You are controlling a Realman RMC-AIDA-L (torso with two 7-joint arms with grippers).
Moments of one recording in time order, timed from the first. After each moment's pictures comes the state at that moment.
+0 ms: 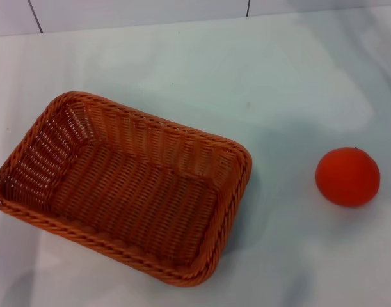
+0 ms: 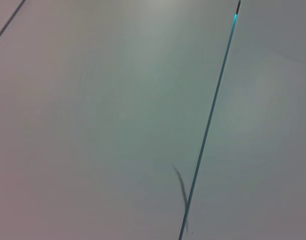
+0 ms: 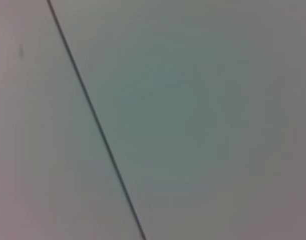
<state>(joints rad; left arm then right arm) -0.44 -2.17 0.06 -0.13 1.19 1.71 -0.36 0.66 2.00 -0.74 -0.35 -1.03 -0.90 -1.98</state>
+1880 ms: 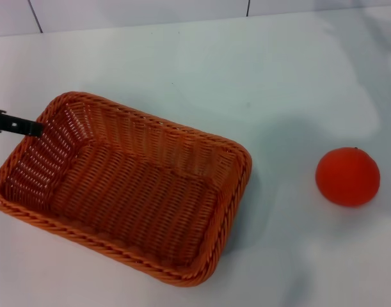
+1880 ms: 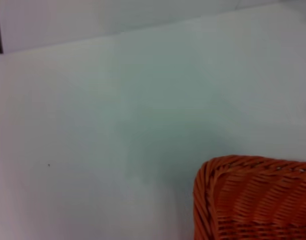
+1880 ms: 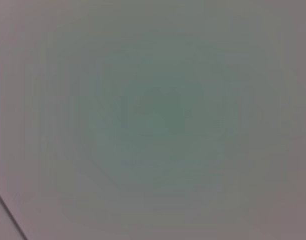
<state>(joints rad) -0.62 -2.06 0.72 1.27 2.61 1.71 -2.35 0.63 2.04 -0.57 -0.33 -1.03 -0.76 -1.99</state>
